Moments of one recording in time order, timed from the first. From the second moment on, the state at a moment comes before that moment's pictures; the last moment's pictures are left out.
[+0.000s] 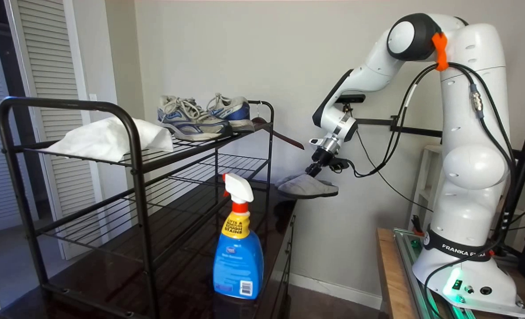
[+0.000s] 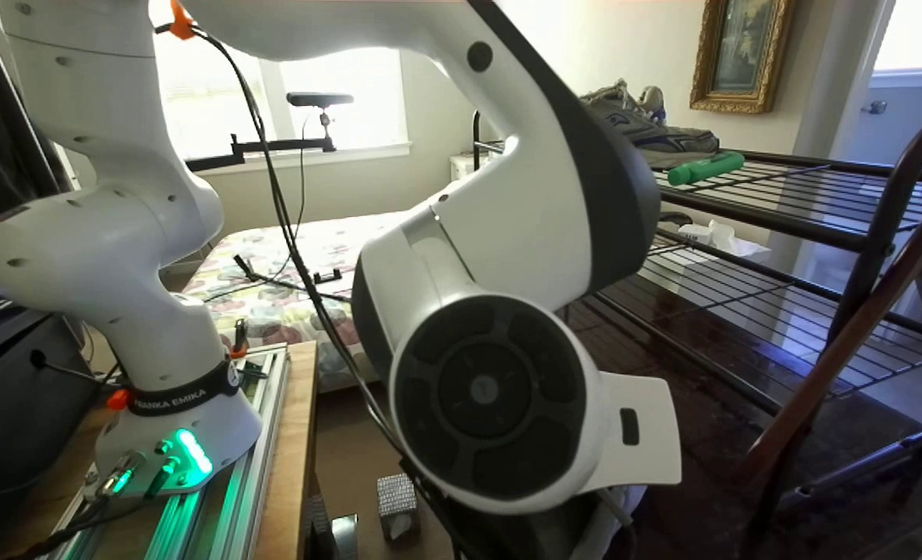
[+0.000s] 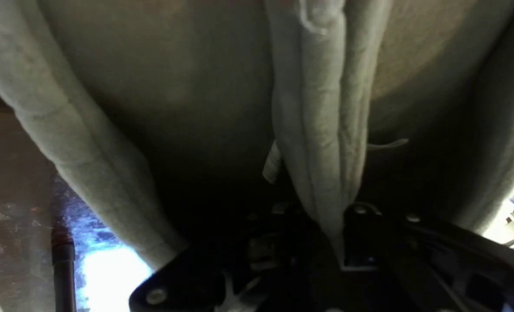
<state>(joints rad) -0.45 0.26 -0.37 -2.25 0.95 2.07 -1.84</state>
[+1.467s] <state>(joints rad) -0.36 -0.15 -0.34 -2.46 0.80 2.25 -1.48</state>
